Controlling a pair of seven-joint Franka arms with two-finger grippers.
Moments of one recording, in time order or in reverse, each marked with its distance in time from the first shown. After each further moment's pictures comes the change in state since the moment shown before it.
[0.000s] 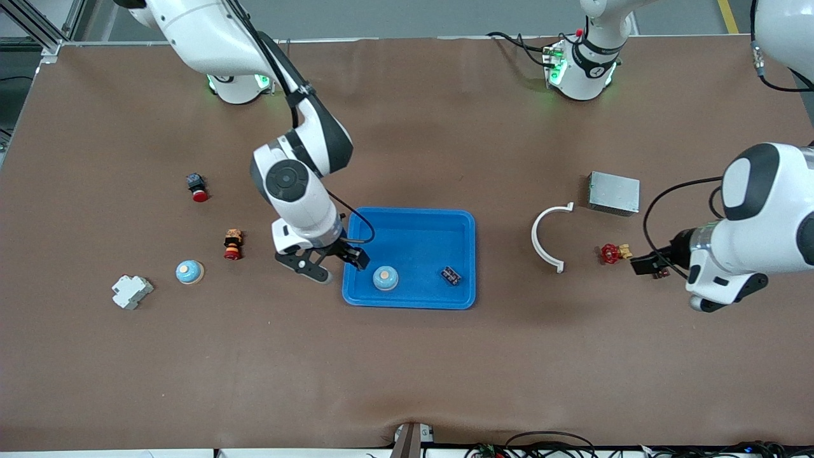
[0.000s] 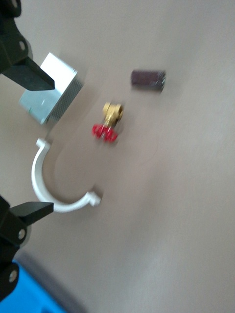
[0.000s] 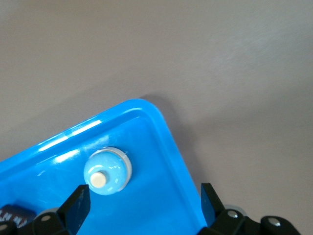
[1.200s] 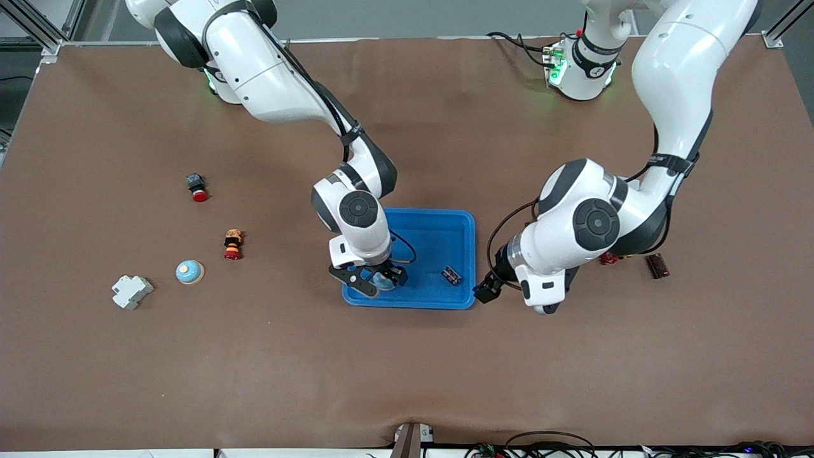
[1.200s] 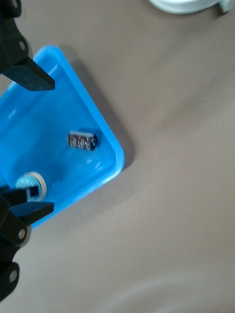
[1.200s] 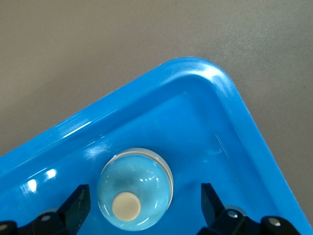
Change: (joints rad) left arm -0.398 0.229 0.005 0.103 -0.056 0.419 -0.833; right arm 0.086 0.296 -0.010 0.275 -0.074 -0.001 0.193
